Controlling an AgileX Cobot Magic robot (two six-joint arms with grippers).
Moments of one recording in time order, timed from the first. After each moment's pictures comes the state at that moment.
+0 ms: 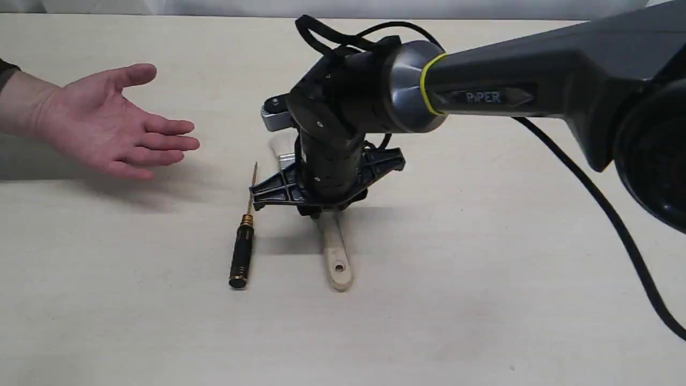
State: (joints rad) left arm 0.02 0.00 0.00 0.07 0.26 -0.07; right arm 0.75 2.18 -1.48 -0.24 0.77 0.63
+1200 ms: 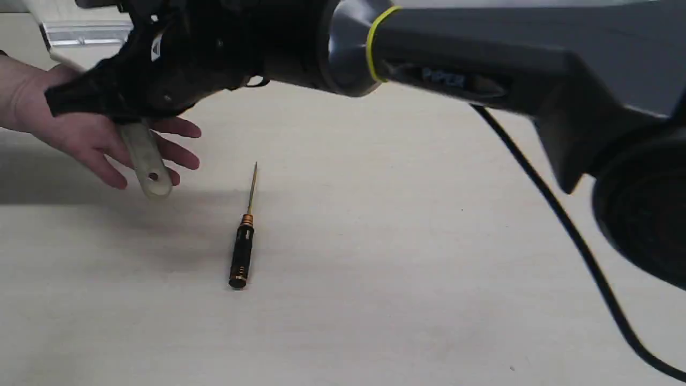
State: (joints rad) left arm 0.02 0.00 0.00 0.07 0.26 -0.07; right arm 0.87 2.22 -1.79 0.19 0.40 0.17
